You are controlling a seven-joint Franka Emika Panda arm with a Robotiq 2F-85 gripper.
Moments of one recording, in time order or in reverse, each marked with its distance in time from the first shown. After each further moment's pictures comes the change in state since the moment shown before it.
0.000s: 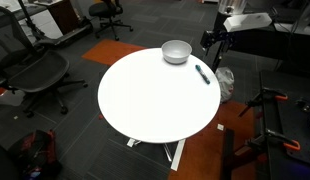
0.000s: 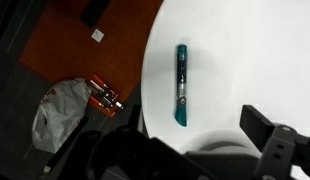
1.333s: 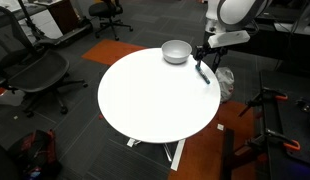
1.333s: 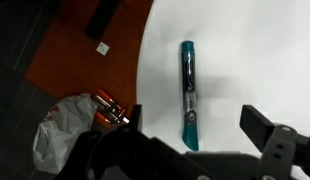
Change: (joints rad) arm 0.027 0.254 -0.030 0.134 0.084 0.021 -0.025
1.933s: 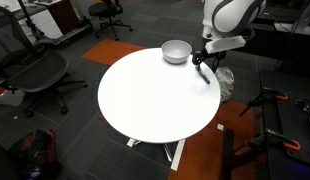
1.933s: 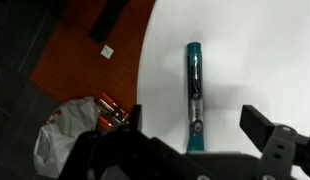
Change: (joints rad) arm 0.002 0.074 0.000 0.036 0.001 0.001 -0.002
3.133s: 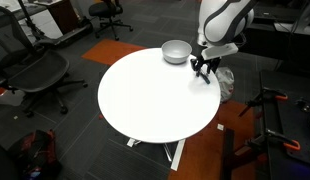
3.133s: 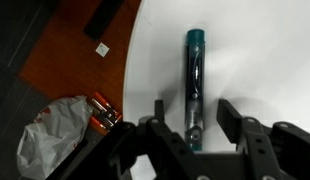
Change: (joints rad) arm 0.000 0.123 0.000 0.073 0.063 0.035 -0.096
